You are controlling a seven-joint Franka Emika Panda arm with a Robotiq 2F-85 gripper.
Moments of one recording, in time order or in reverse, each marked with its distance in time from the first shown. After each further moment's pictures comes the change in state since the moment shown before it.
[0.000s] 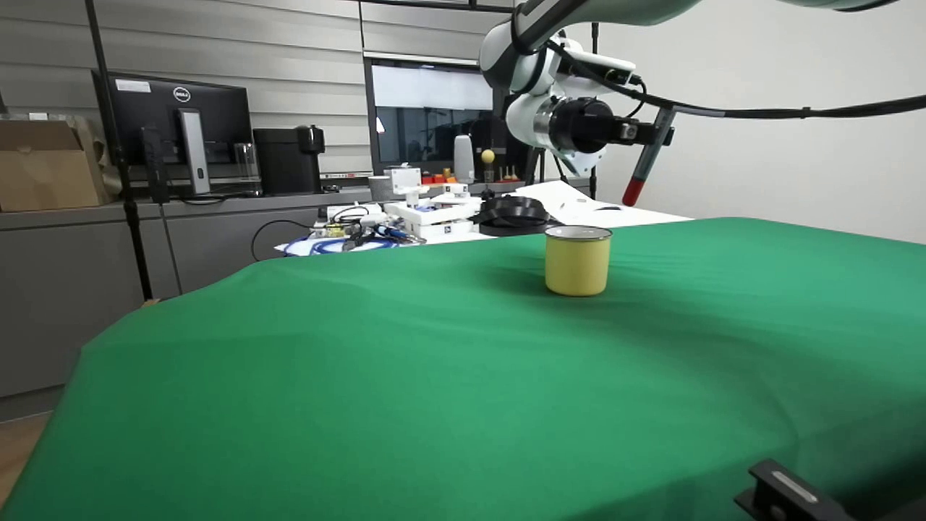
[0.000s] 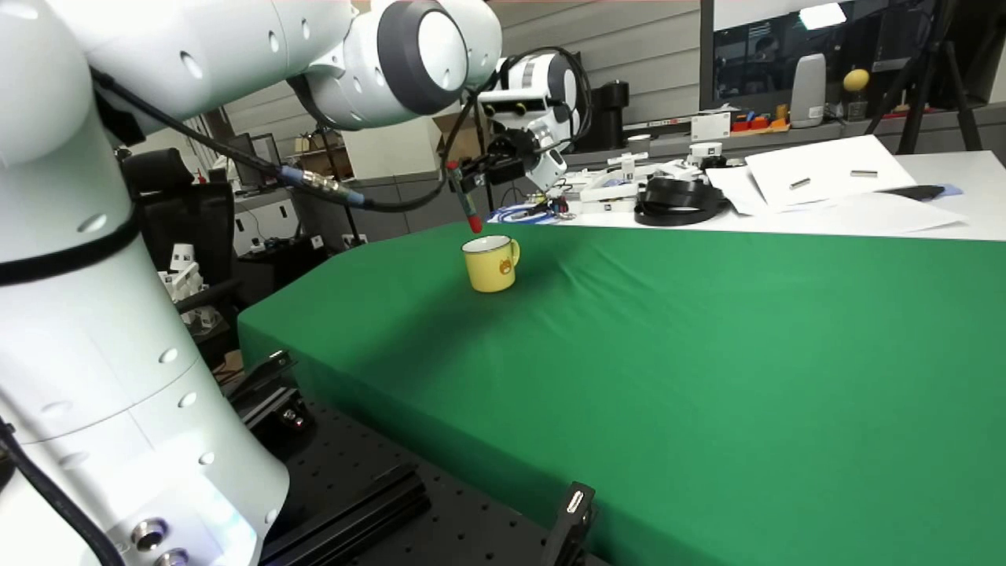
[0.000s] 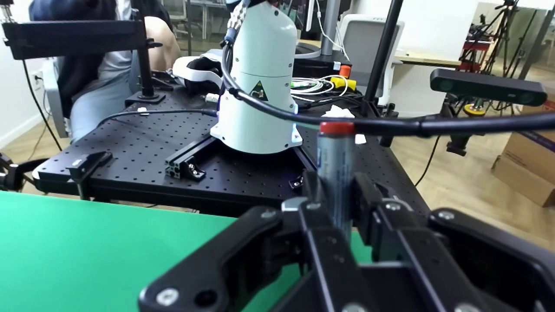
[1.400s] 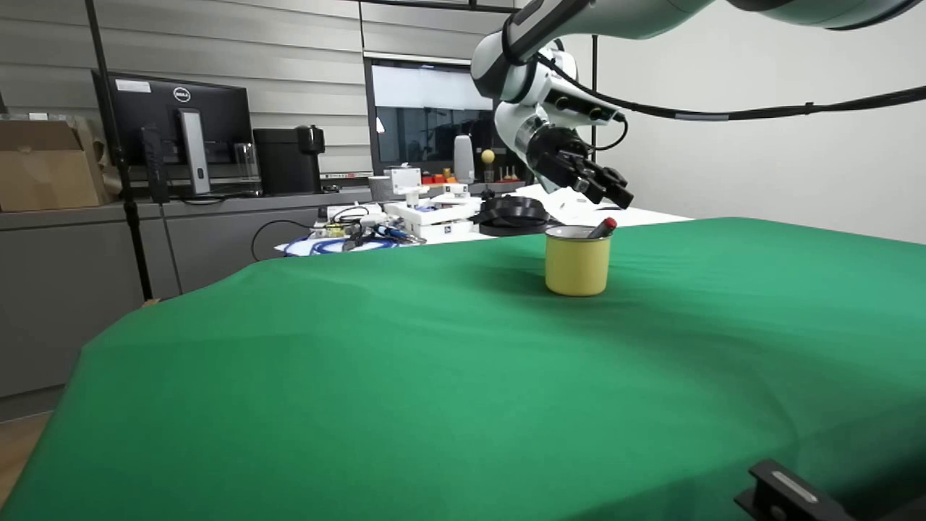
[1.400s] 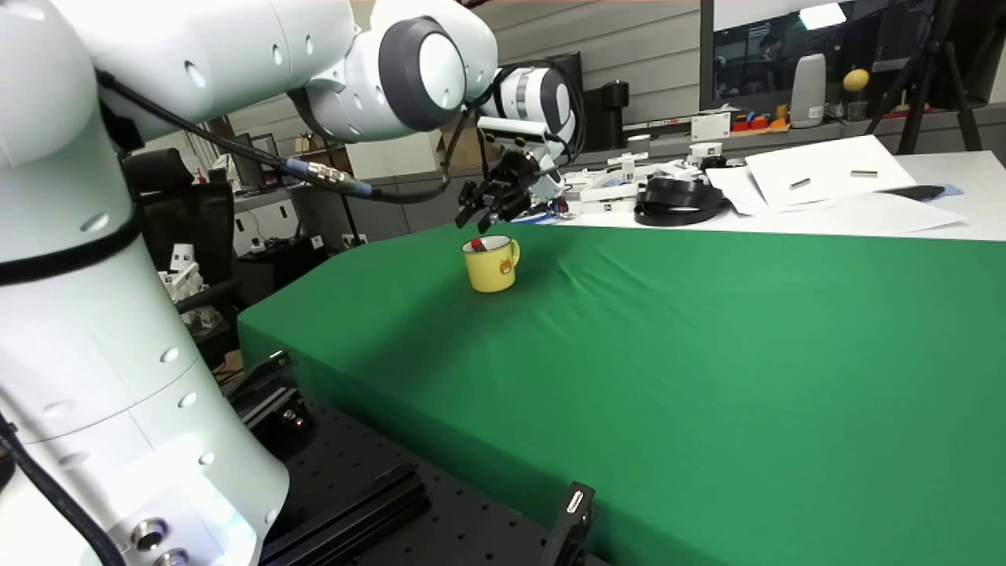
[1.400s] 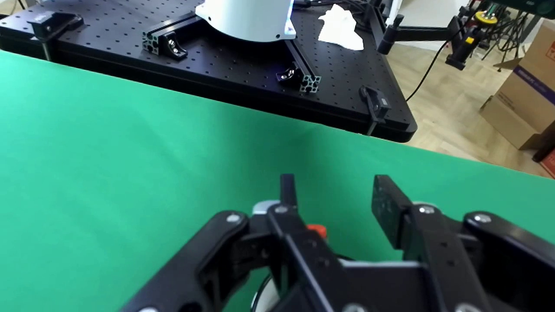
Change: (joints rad) arm 0.018 0.044 0.017 0.038 0.019 0.254 -0.077
